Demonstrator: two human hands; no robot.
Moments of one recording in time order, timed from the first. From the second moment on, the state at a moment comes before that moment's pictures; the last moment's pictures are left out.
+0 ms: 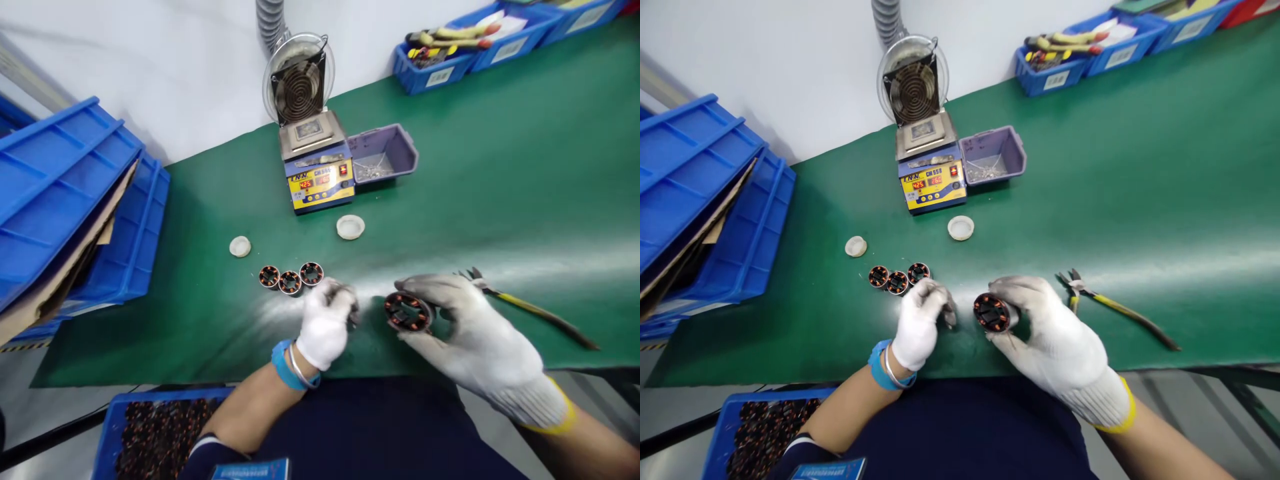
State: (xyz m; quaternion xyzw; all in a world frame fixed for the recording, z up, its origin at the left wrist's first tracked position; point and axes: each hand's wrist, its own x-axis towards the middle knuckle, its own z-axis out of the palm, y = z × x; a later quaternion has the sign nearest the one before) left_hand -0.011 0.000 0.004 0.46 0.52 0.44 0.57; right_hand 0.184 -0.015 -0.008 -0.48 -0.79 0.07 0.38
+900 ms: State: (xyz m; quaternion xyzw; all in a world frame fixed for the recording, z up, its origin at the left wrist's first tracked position) left_hand -0.017 -0.004 -0.006 0.61 0.51 0.49 0.37; right_hand 0.189 -0.018 -0.002 -0.47 -0.79 0.07 0.38
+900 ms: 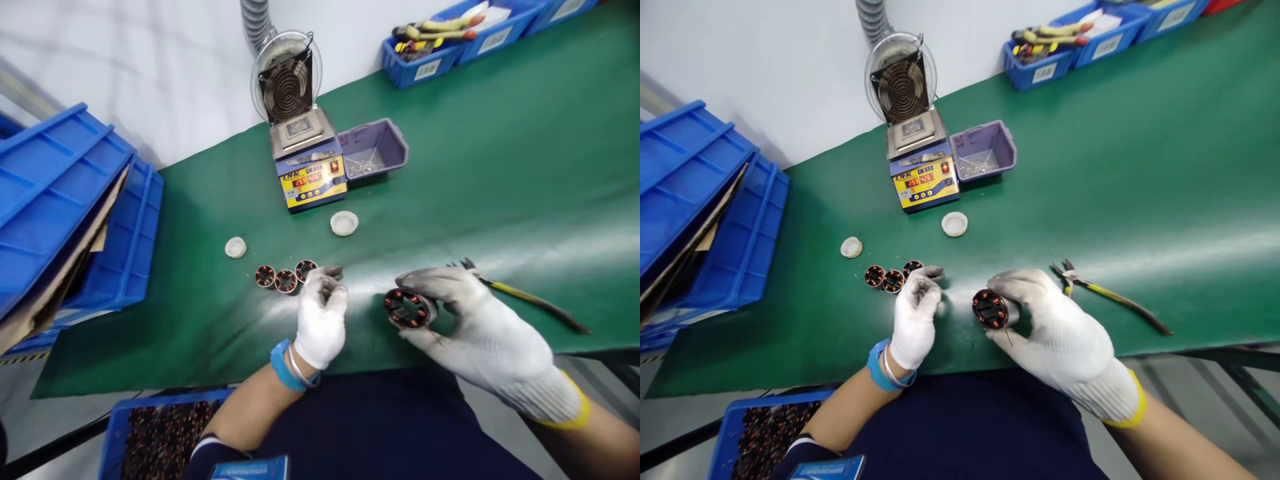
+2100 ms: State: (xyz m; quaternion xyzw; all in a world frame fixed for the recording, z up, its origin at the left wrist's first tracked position) left_hand -0.001 0.000 -0.004 0.35 0.48 0.41 0.69; right_hand 0.164 -0.022 -0.017 -0.58 -0.73 0.18 0.30
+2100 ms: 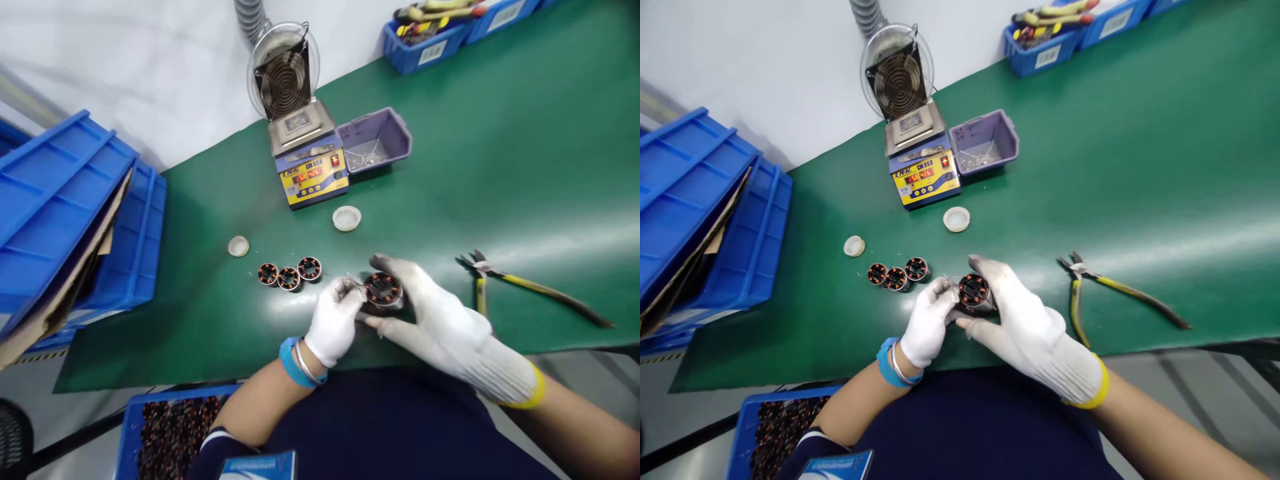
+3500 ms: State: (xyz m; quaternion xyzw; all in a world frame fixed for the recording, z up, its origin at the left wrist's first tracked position) left_hand -0.016 -0.003 0.014 0.46 0.50 0.47 0.57; right_hand 0.180 -0.023 -0.008 -0.57 -0.66 0.35 0.33
